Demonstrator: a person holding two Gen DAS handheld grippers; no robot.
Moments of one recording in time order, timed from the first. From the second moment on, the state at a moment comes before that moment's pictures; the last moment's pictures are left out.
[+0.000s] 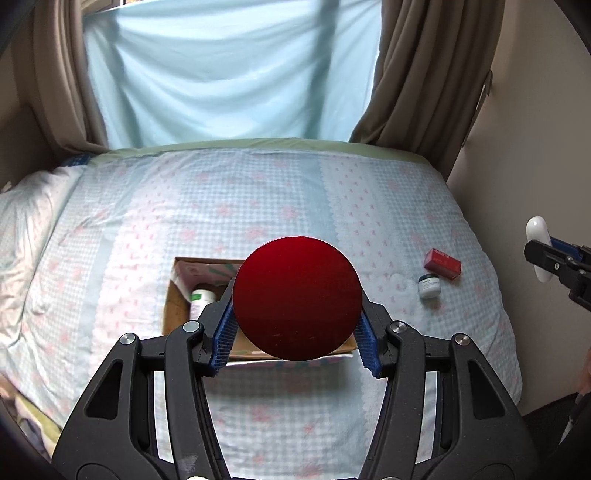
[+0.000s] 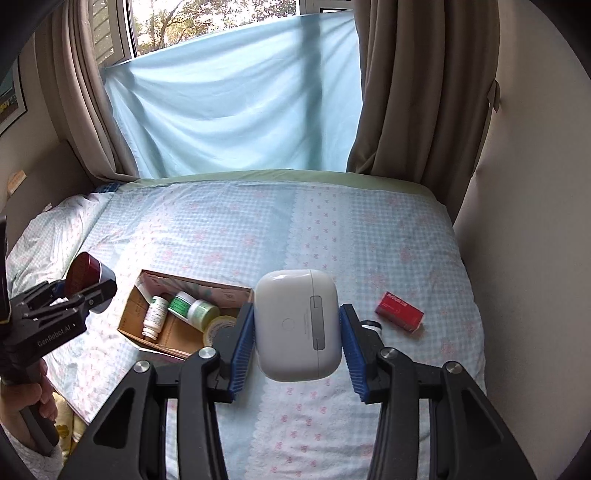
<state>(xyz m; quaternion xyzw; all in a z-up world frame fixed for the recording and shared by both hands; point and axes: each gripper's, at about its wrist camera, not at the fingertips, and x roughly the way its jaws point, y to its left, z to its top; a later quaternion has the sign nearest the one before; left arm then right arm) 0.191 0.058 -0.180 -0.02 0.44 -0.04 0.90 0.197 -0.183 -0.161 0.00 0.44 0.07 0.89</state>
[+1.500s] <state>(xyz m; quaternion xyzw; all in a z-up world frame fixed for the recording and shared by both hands) 0.325 0.129 -0.437 0.12 0.66 -0.18 0.72 0.328 -0.032 -0.435 0.11 0.69 0.02 0.72</state>
